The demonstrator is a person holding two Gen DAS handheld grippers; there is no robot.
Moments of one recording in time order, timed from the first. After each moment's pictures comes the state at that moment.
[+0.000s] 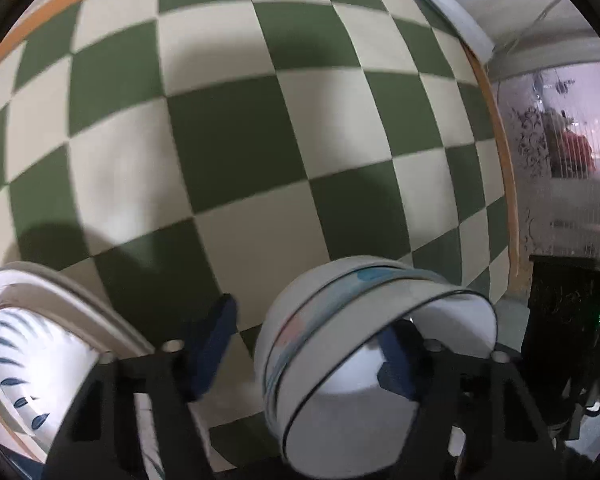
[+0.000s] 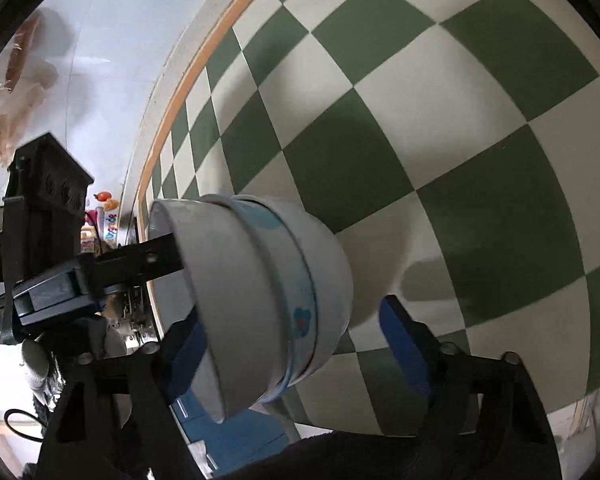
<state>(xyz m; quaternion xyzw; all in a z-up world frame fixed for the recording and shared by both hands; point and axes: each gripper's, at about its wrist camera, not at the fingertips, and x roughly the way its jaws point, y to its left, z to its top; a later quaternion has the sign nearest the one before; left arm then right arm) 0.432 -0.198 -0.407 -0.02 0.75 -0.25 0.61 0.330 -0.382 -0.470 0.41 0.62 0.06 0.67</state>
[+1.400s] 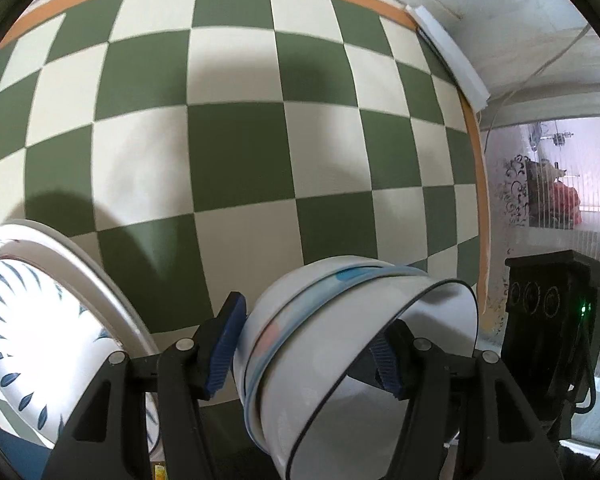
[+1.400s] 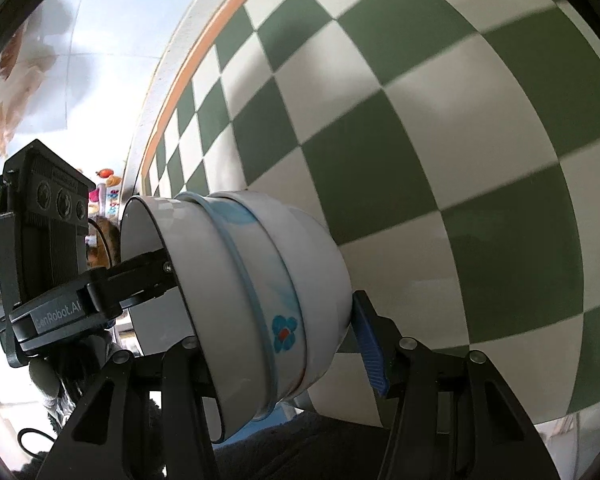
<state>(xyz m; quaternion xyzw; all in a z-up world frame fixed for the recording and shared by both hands) 0.436 -0.177 -0.378 -0.09 0.73 -0.22 0.64 0.391 -0.373 -0.467 0.39 0.65 0.10 0.64</state>
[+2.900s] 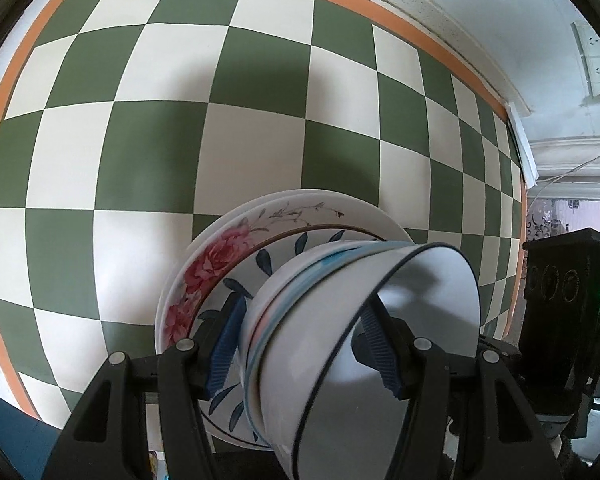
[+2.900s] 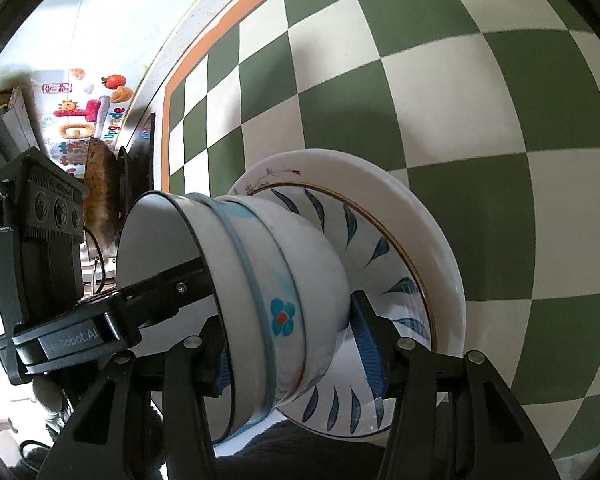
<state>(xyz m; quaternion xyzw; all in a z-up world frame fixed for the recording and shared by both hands) 0.445 0.034 -0.385 -0.15 0.73 -0.14 0.65 0.456 -0.144 -0.475 0.29 0.70 0.17 0.63</state>
